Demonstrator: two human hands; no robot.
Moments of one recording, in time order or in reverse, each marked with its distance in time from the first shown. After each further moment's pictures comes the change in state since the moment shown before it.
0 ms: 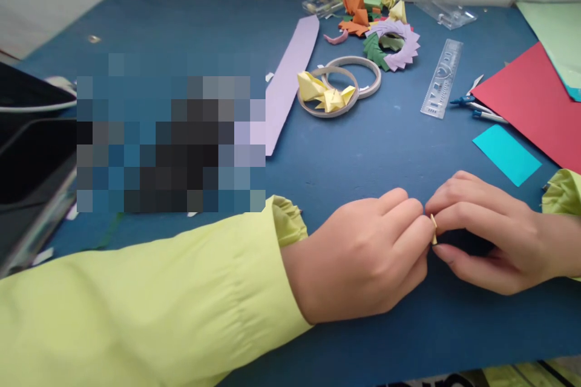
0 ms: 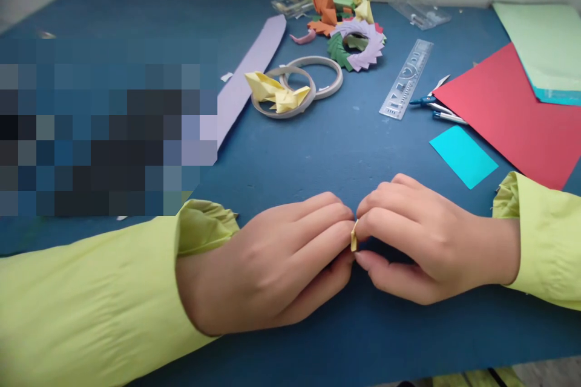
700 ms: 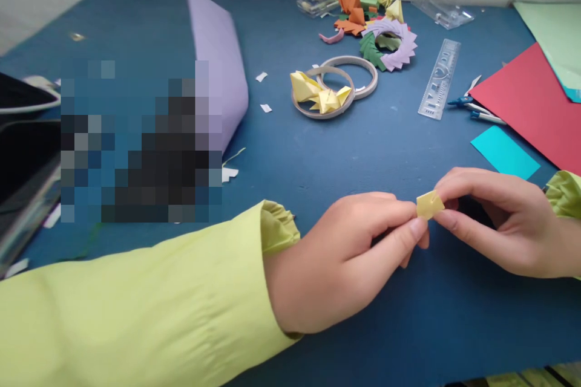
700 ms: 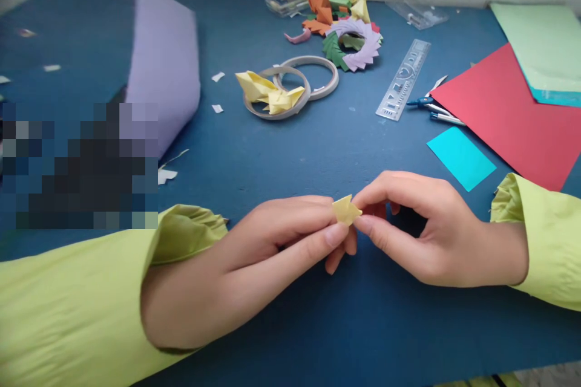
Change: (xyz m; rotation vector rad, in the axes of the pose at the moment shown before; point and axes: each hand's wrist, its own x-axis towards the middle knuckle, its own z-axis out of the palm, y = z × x) left_hand 0.007 -0.003 -0.009 -0.744 -0.097 -0.557; right_hand 0.005 -0.005 0.000 0.363 0.190 0.372
